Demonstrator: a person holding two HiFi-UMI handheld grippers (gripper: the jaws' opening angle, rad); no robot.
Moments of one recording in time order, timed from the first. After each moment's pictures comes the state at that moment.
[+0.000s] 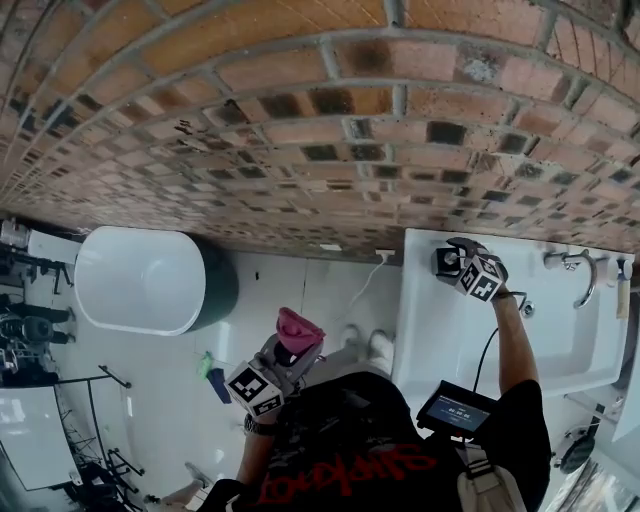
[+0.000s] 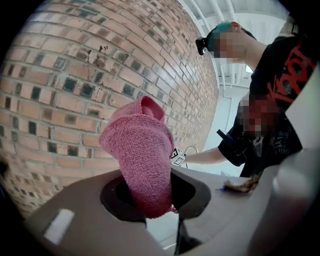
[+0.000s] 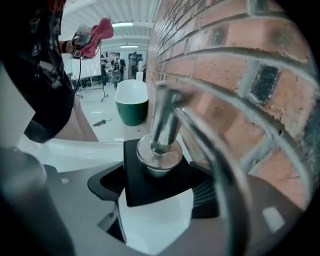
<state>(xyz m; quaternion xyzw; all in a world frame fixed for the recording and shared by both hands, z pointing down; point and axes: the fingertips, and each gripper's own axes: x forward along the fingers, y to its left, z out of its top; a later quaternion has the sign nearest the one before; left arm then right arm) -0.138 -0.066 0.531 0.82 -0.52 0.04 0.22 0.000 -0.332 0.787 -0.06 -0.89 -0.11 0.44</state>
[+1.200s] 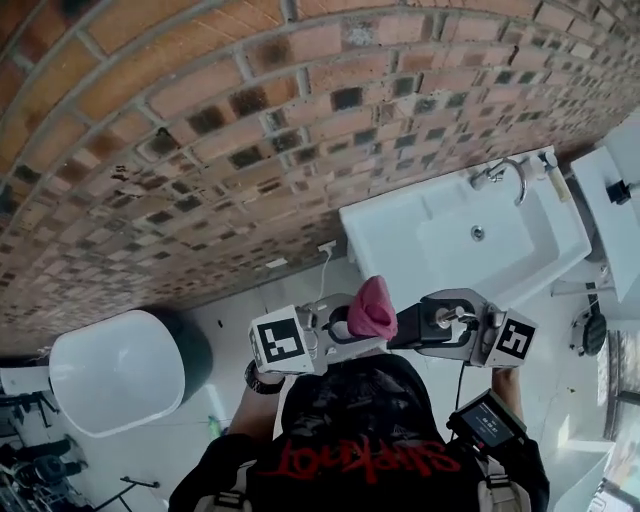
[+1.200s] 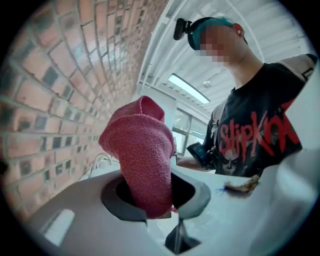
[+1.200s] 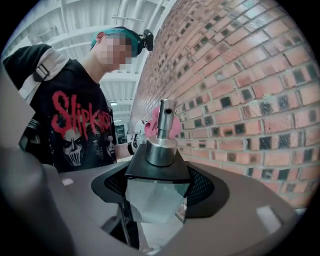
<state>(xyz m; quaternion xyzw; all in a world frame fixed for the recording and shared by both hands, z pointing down) -0.001 -0.063 0.415 0.99 0.01 0.03 0.11 0.026 -0.075 0.434 0.03 -0.99 0.12 0.07</state>
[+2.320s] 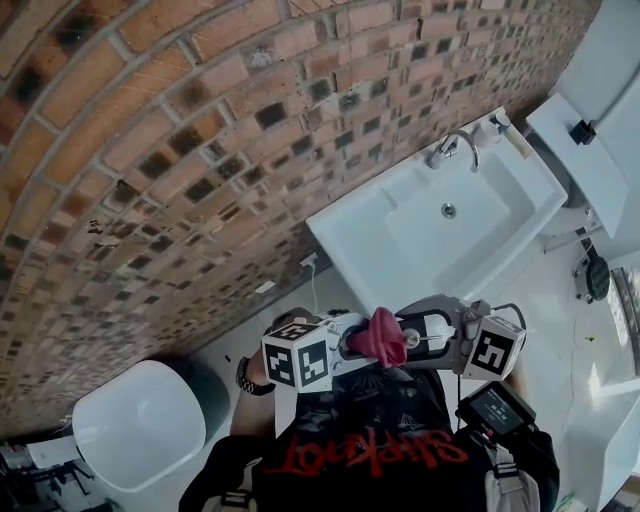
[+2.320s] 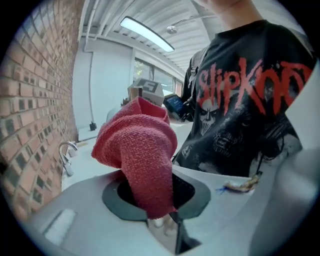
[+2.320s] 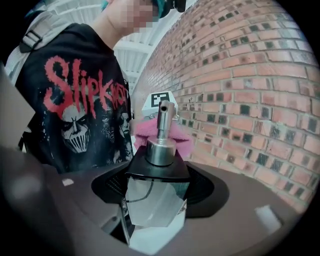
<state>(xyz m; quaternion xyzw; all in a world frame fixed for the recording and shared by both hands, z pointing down) 0.027 0.015 0.468 0.92 0.23 0.30 -0.05 0.028 -0.013 0.436 0.03 -0.97 -0.03 0.23</state>
